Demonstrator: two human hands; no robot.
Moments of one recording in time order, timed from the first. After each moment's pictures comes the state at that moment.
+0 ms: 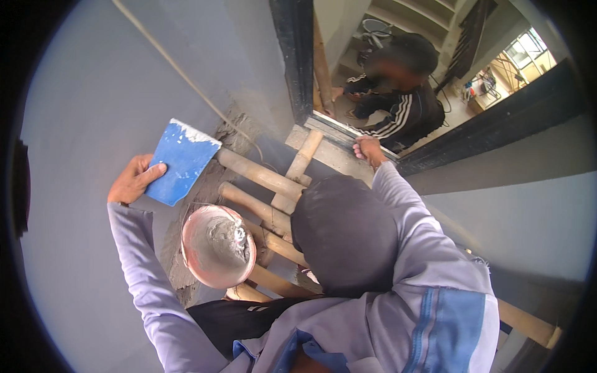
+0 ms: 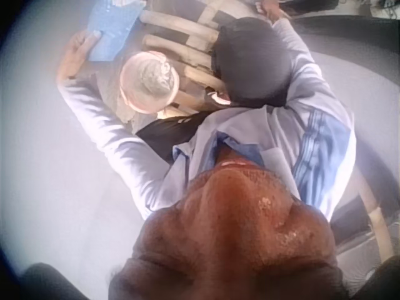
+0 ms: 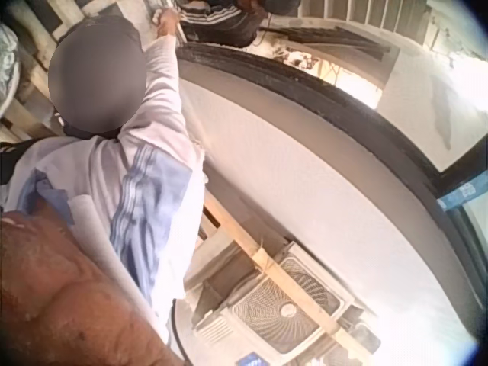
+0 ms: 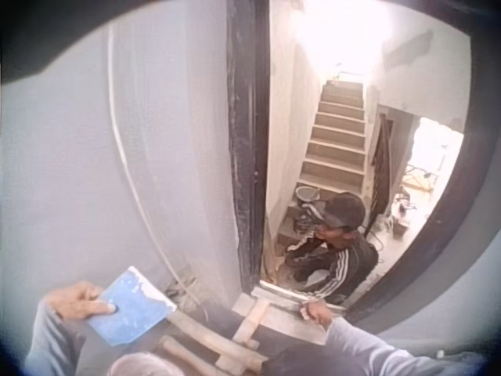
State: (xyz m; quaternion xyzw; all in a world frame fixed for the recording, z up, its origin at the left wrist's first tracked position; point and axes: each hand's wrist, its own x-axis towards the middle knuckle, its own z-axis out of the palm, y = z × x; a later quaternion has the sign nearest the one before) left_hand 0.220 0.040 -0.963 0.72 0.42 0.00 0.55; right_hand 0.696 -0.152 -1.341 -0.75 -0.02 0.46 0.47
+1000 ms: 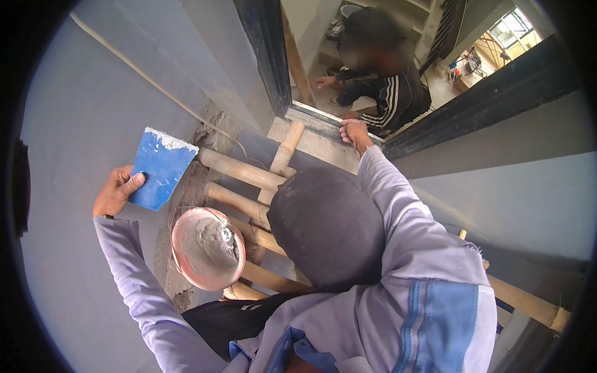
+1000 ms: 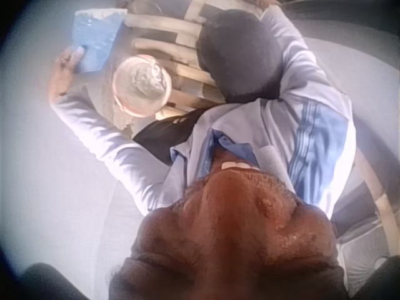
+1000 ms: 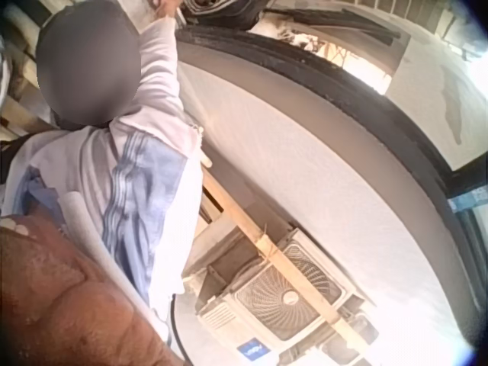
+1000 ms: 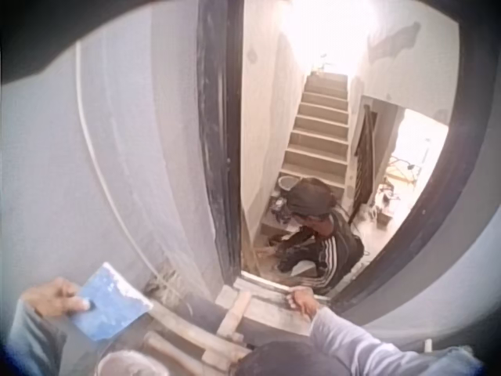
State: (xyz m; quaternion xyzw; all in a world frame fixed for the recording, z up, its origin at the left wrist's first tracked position) left_hand 0.220 0.048 -0.971 0.74 0.40 -0.01 0.54; right_hand 0.708 -0.154 -1.338 -0.75 0.01 0.43 0.50
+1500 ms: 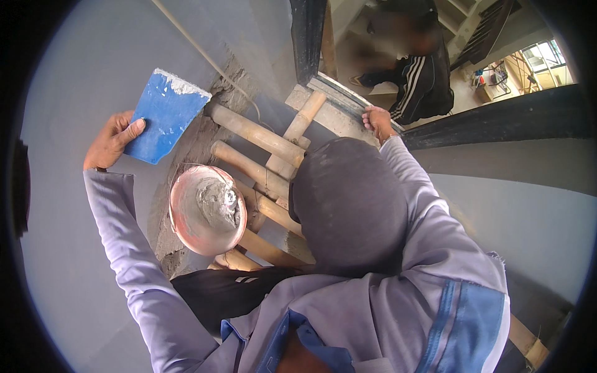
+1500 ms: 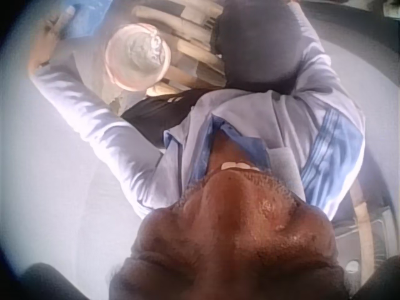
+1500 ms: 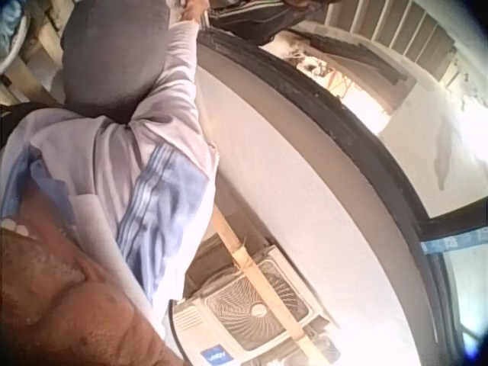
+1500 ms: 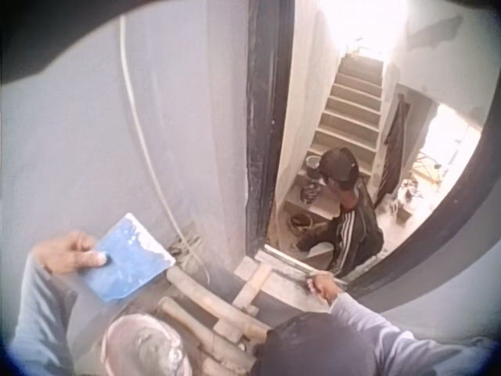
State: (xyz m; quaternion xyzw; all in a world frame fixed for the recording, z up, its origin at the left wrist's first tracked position) left_hand 0.213 0.044 -0.970 0.76 0.42 0.01 0.50; right_hand 0.691 -0.170 -1.343 -0.75 0.00 0.43 0.50
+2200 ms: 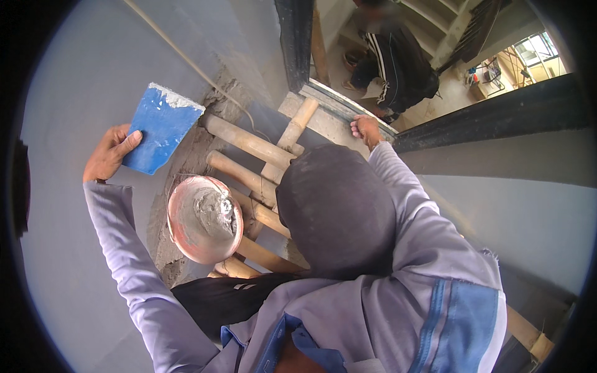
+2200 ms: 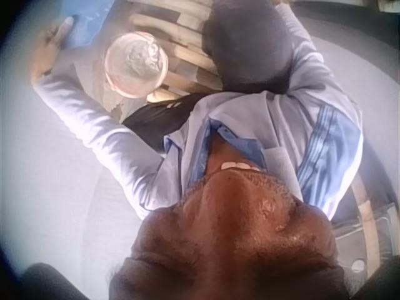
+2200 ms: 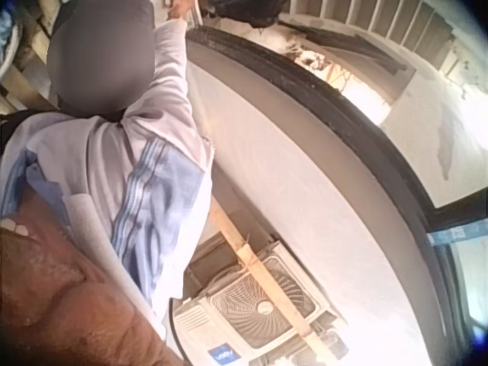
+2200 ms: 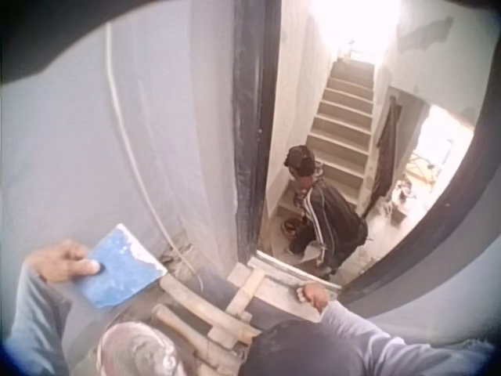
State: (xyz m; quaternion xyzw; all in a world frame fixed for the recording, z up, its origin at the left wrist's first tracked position) left_hand 0.217 0.042 -0.970 0.75 0.43 0.02 0.49; right_hand 0.682 -0.171 -1.349 -0.75 0.01 0.46 0.48
